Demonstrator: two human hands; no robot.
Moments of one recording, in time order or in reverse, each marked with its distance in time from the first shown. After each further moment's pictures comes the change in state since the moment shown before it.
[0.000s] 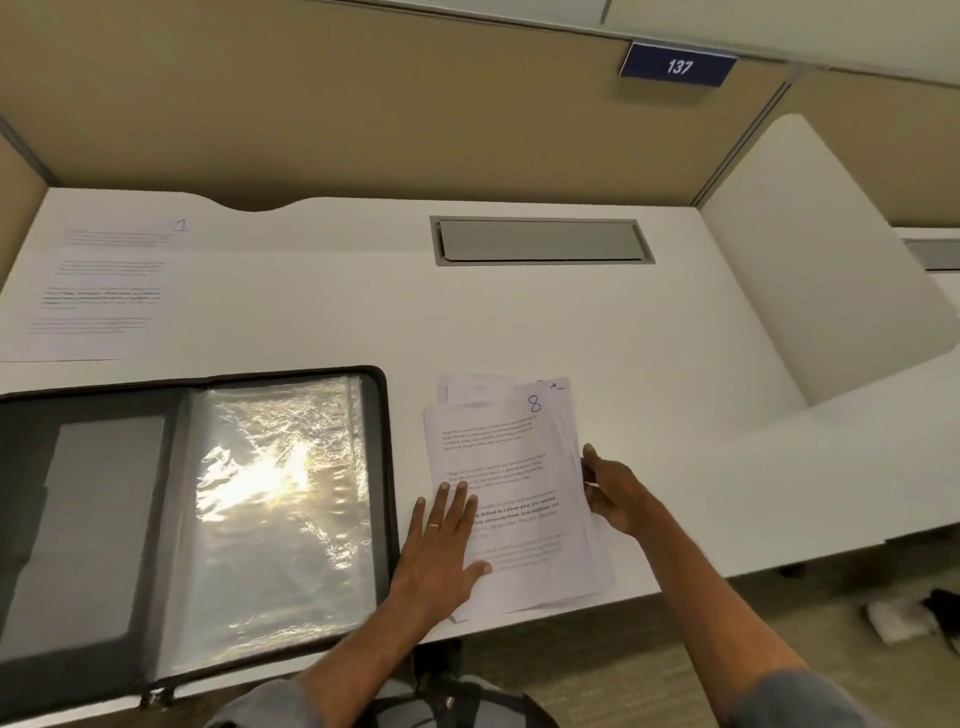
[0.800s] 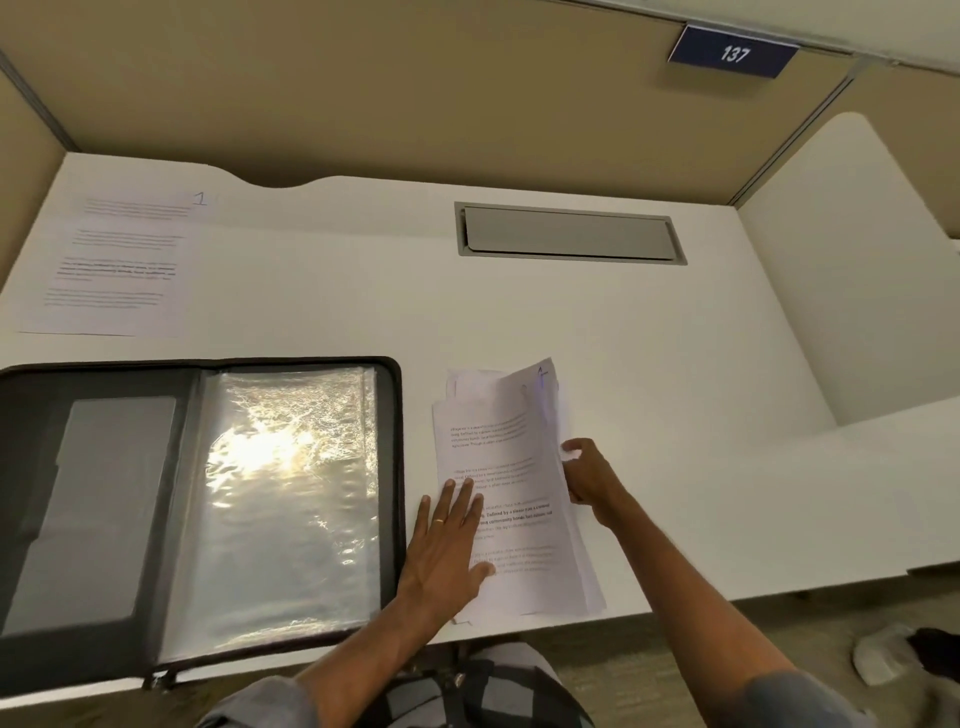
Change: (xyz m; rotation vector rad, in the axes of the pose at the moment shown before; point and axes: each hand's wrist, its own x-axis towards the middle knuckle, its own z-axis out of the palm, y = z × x) left_hand 0.002 0.003 -0.008 -0.116 0.030 -0.069; right_hand 0.002 -0.024 0.056 -0.398 0.095 -0.100
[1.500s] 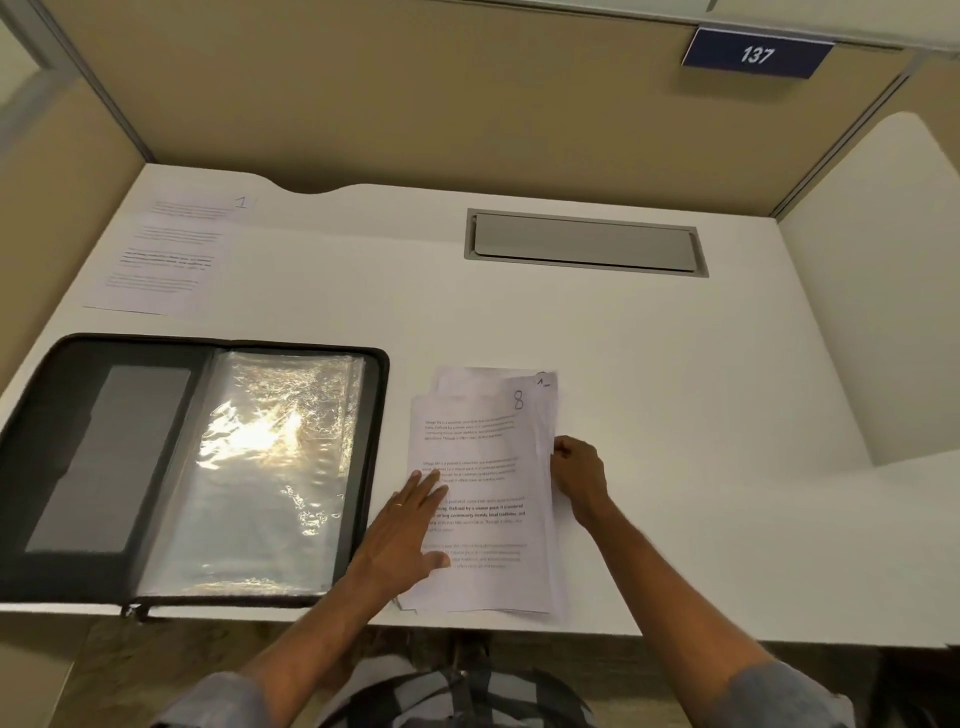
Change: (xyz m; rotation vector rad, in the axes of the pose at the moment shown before) left_hand 0.008 0.010 0.007 -0.120 0.030 -0.132; right_hand 0.035 0.017 -0.033 -0.083 0.069 -0.246
